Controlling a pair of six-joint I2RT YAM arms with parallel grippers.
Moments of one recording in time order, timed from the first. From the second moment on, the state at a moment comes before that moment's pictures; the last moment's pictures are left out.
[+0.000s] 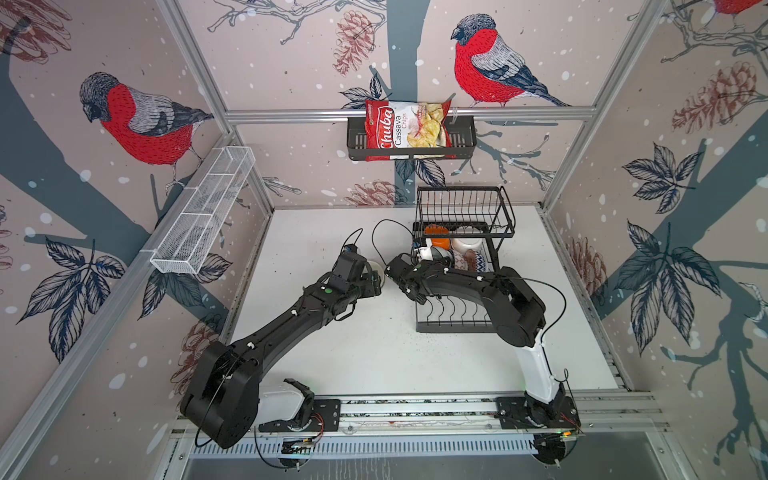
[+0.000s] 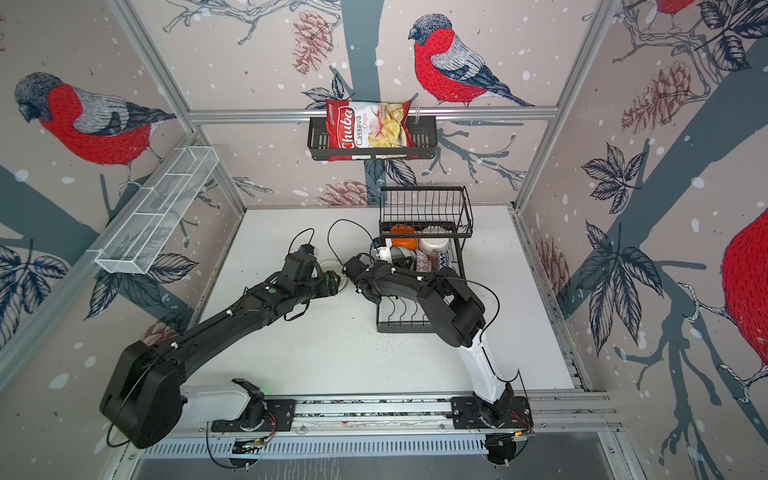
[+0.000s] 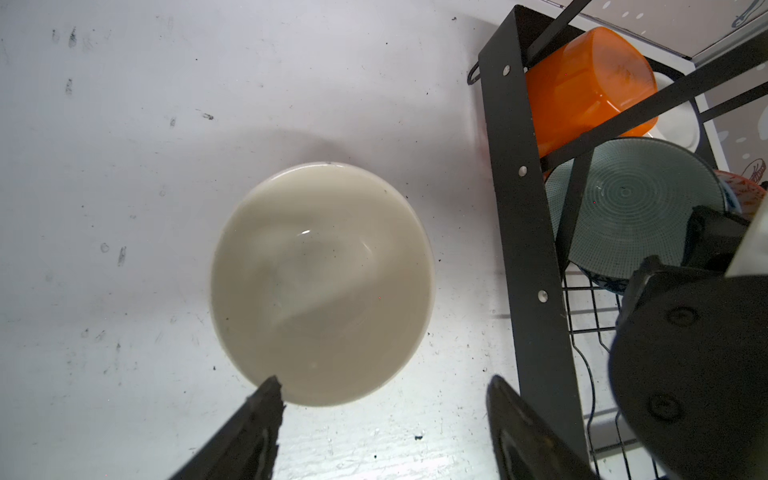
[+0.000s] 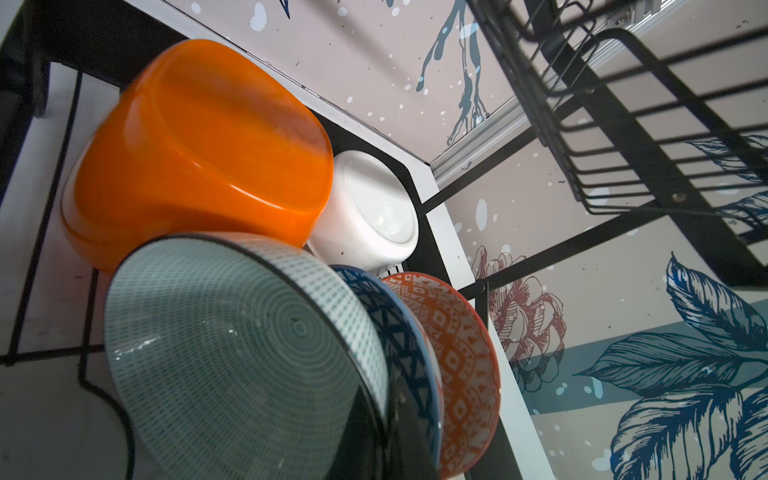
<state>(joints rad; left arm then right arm) -0.51 1.29 0.82 -0.31 -0.06 -0.56 0.92 2.14 1.53 -0.81 1.26 0.59</state>
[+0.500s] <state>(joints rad) -0.51 1.30 0.82 -0.31 -0.06 -0.56 0.92 2.13 1.55 -0.84 1.21 0.61</state>
